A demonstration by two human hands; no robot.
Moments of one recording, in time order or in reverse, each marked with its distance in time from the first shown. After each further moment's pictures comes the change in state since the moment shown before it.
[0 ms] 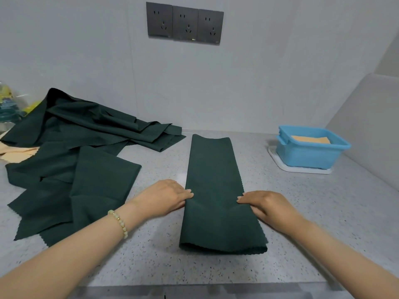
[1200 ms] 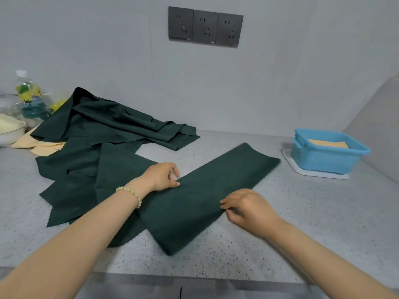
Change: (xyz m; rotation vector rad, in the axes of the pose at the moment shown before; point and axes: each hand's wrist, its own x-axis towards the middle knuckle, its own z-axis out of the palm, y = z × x) left_hand -0.014 -0.055 -0.015 -0.612 -0.235 -0.867; right_hand 0.042 -0.080 0.019 0.032 0.004 -0.039
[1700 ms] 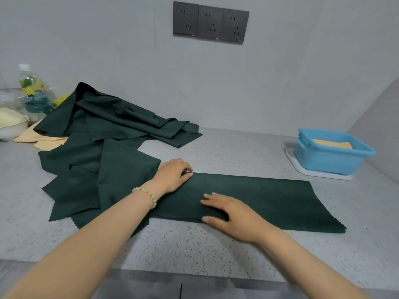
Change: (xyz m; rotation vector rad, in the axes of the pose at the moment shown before) left_hand 0.009 0.013 0.024 0.210 0.157 0.170; right_hand 0.011 -0.025 0.018 0.222 -0.224 0.045
